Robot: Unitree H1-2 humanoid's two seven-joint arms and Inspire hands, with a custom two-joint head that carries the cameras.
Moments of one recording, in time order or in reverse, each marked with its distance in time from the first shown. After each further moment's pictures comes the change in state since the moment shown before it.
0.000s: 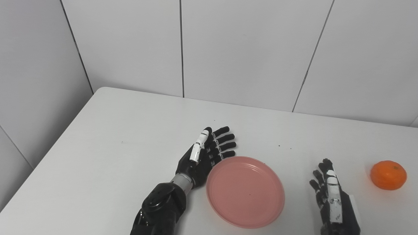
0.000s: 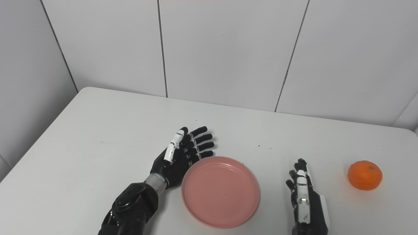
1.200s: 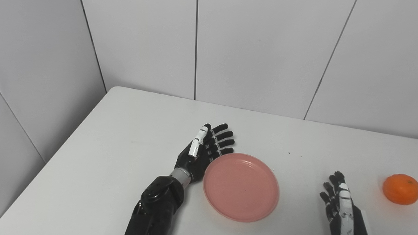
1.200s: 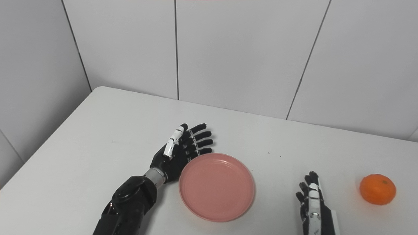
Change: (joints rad) left arm -0.041 0.048 0.024 0.057 -0.035 -0.024 -0.014; right arm 0.013 -0.010 -0.009 0.023 0.035 -0.023 0.015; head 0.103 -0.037
